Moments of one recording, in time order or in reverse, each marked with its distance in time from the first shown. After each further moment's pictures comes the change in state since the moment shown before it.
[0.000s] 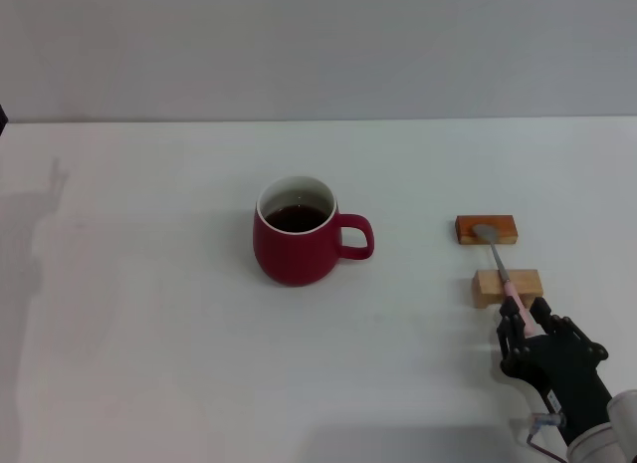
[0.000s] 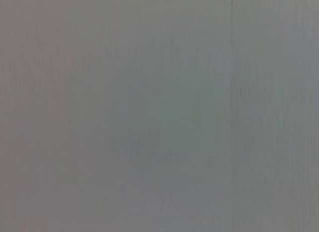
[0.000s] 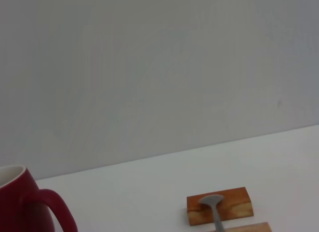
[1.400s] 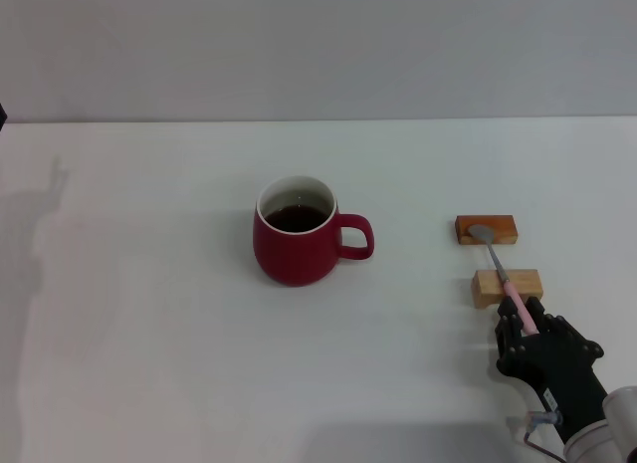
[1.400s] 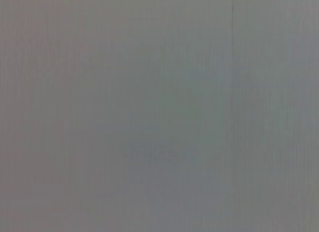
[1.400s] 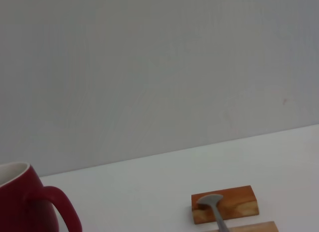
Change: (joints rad) left arm -0.003 -0.002 -0.002 0.000 -0.005 0.008 0.000; right arm 0.010 -0.002 0.000 -0.001 0.000 0.013 0.000
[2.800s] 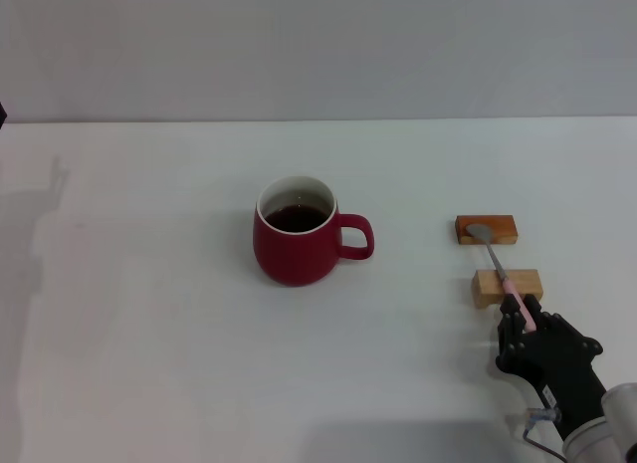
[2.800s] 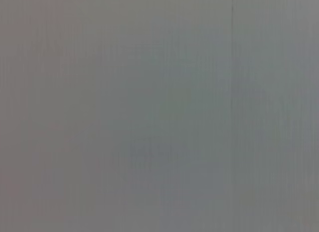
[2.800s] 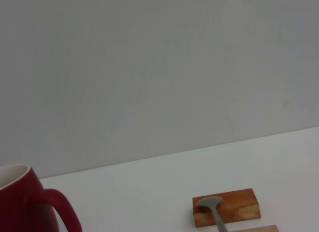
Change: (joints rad) left arm -0.002 0.001 0.000 0.000 0.000 0.000 0.000; right arm 0.006 0.002 0.003 -0.002 0.000 0.000 0.000
